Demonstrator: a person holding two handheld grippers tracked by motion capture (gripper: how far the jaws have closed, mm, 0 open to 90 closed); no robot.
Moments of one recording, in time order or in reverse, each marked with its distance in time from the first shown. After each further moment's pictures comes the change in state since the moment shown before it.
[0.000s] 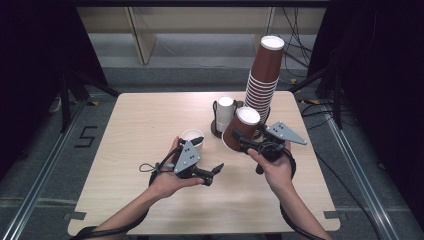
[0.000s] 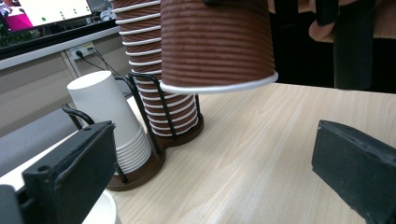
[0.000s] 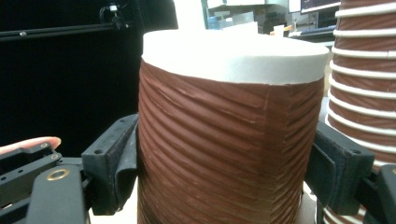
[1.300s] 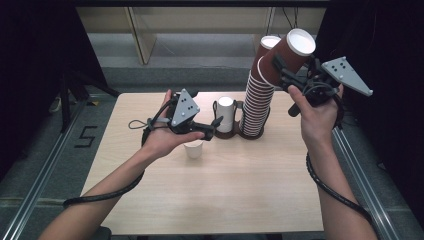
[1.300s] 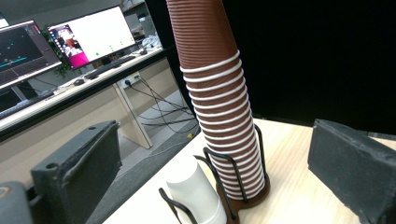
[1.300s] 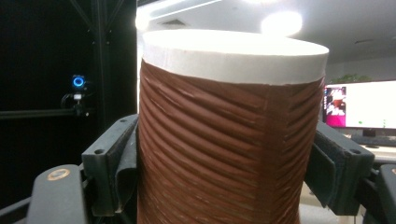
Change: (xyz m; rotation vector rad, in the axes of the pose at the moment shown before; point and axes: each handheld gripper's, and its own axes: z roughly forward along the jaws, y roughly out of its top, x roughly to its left) left arm 0.052 0.117 -0.003 -0.016 0.143 0.108; right arm -0.028 0.165 -0.029 -0.348 -0.160 -0.186
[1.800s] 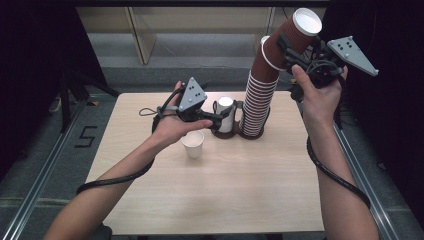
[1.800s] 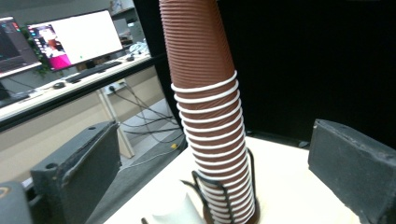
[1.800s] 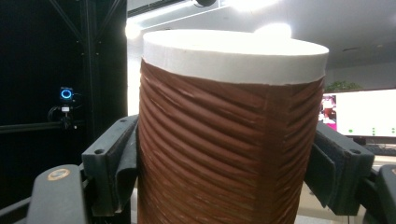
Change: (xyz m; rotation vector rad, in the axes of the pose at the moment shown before) left arm 0.013 0.010 0.028 -0.038 -0.047 -0.064; right arm -0.014 0.025 0.024 -0.035 -0.035 0.009
